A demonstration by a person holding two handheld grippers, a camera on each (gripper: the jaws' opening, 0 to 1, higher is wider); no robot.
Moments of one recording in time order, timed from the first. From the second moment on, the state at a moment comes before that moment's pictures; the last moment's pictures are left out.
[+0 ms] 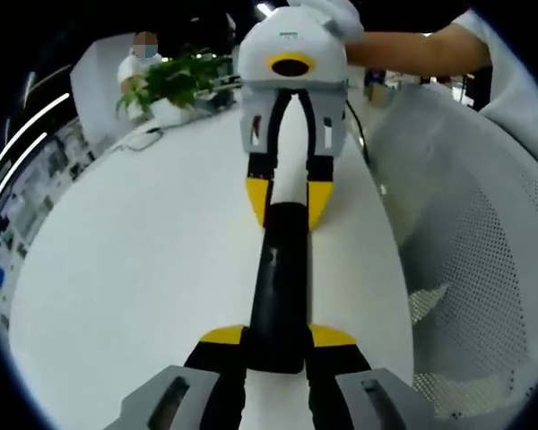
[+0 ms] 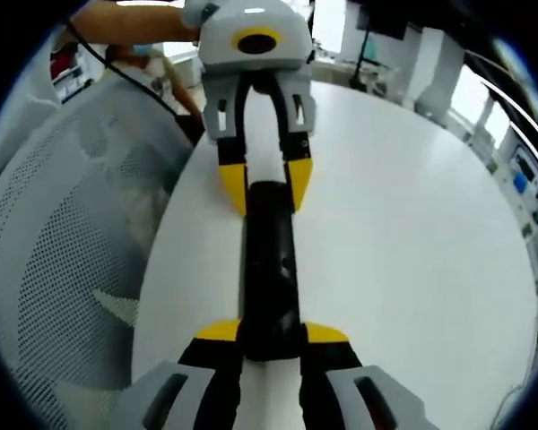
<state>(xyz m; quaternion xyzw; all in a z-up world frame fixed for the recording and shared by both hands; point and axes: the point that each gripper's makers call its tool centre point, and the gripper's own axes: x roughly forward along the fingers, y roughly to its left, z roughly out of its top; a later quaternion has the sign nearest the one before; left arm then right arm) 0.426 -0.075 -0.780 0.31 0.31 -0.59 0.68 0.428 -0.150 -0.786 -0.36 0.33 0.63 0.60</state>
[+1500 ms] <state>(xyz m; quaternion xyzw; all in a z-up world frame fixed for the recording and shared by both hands) 0.425 -0.071 -0.781 0.30 0.33 -0.58 0.68 0.431 -0.165 -0.748 -0.40 0.29 0.60 0.63</state>
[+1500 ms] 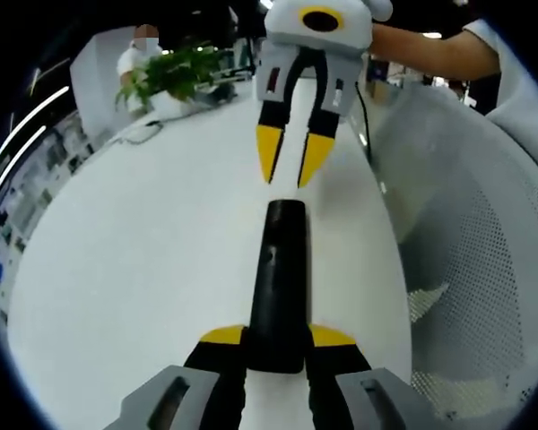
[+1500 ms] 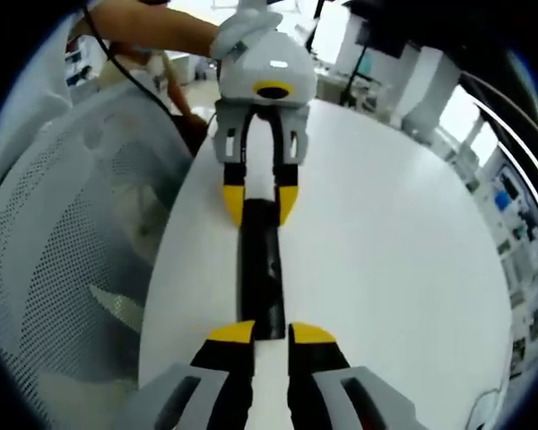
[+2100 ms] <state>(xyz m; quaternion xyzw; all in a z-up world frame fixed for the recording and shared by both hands) 0.426 -0.070 -0.781 0.30 0.33 -0.58 0.68 0.431 -0.168 -0.752 -0.42 0.29 0.61 0.61</state>
